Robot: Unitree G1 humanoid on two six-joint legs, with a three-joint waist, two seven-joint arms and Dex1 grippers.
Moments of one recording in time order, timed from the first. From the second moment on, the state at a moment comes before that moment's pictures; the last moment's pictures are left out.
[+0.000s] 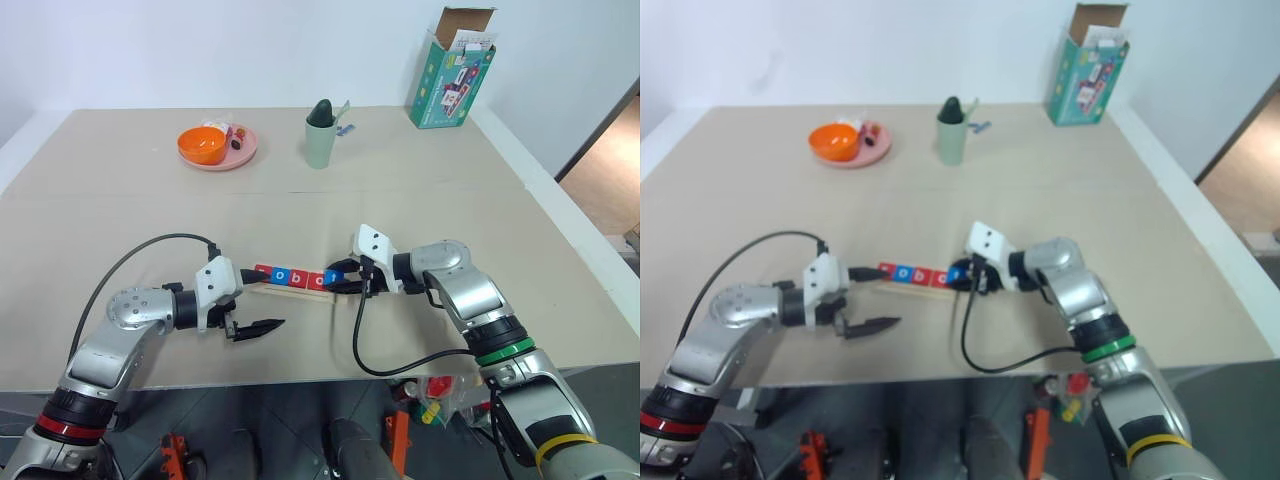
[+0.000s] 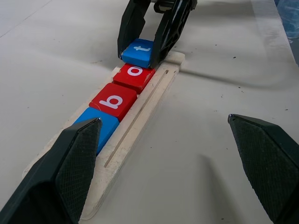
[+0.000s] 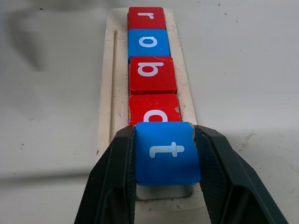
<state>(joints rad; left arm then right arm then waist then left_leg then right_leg) -0.27 0.65 -0.11 -0.17 -0.32 0.24 -1.03 -0.70 -0.47 0.28 0.25 0.05 0.33 1.15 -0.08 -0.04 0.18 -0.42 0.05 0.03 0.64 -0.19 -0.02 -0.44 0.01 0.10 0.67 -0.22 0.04</state>
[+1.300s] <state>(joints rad) -0.26 0.64 -0.11 -0.17 -0.31 0.24 -1.03 -0.67 -0.47 0.28 0.21 0.07 0.37 1.11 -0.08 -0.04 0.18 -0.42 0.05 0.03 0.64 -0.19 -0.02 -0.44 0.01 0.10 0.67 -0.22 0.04</state>
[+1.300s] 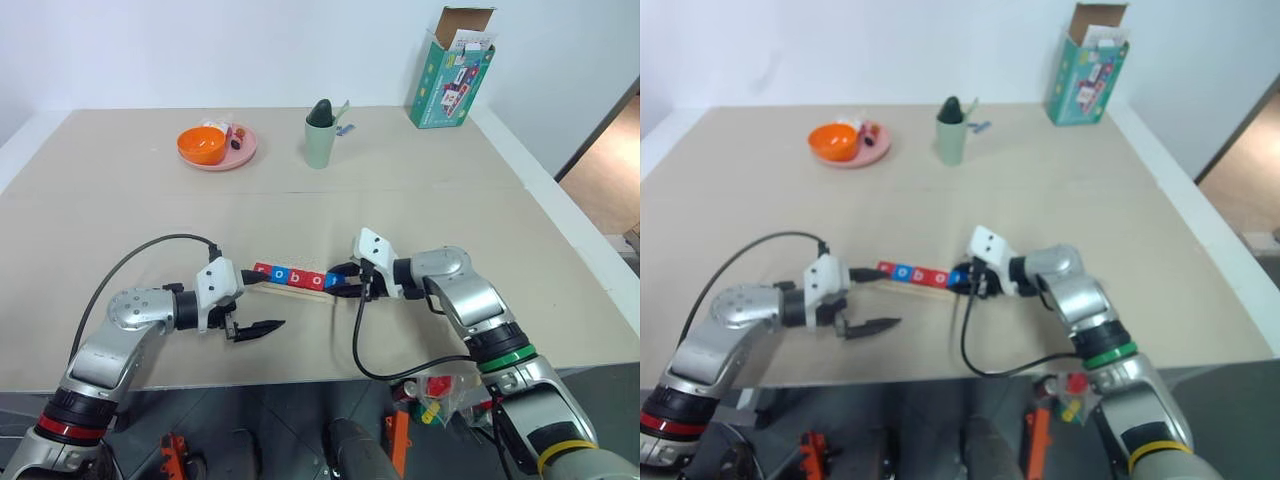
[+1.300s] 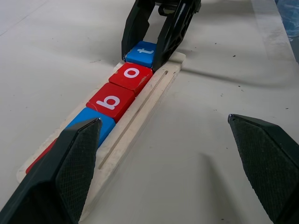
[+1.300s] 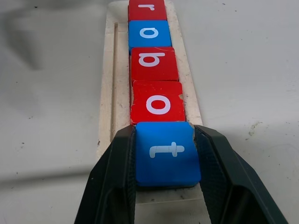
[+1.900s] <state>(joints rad) -0.26 0.64 -0.11 -0.17 -0.30 0.23 -1.03 -0.69 -0.47 0.28 0.17 0.08 0.41 1.11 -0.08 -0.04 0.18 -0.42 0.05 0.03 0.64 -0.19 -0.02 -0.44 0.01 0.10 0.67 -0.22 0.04</state>
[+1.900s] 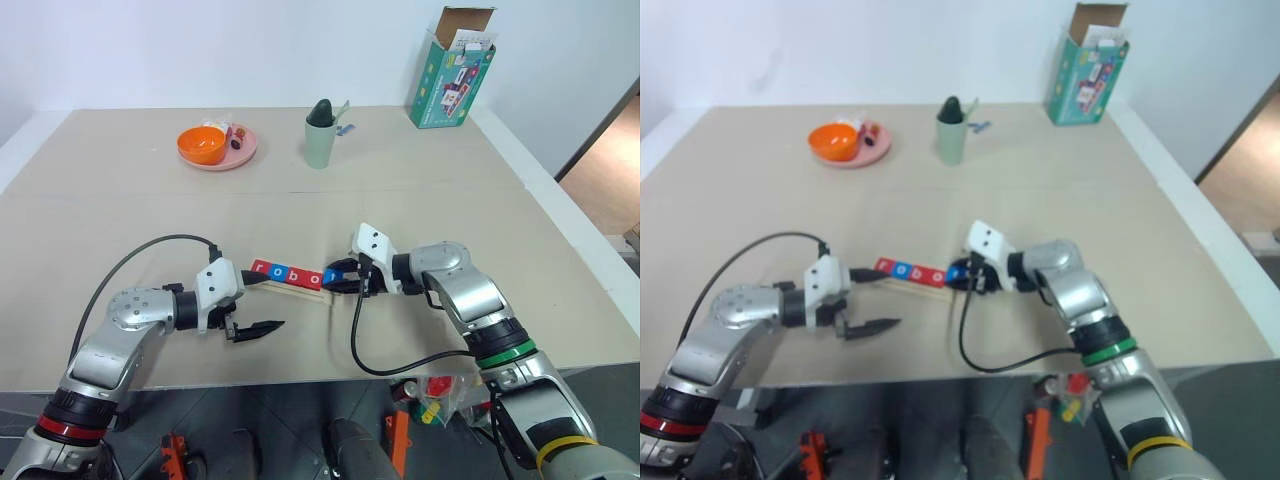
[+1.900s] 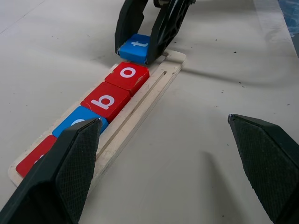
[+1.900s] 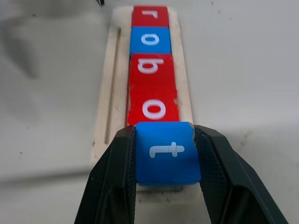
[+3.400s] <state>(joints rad) -0.27 0.64 -0.11 -0.16 -0.29 0.22 -1.04 -0.64 -0.46 0.28 0.14 0.08 0.44 1.06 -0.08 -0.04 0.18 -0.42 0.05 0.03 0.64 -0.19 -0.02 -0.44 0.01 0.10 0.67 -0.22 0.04</state>
